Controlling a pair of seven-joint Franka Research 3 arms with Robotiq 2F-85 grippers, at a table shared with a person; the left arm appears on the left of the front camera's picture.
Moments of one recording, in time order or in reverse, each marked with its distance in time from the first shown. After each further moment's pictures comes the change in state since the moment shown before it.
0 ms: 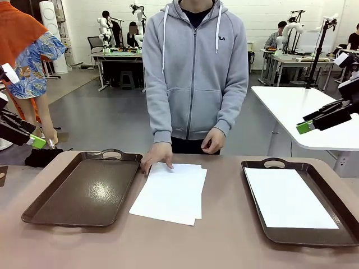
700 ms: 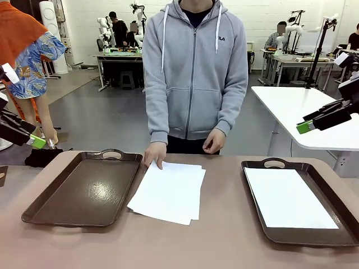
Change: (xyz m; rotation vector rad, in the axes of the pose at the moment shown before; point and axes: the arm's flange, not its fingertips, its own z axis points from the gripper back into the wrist) left arm 0.000 0.000 0.000 0.000 0.000 0.000; right arm 0.000 0.000 0.000 0.000 0.000 0.000
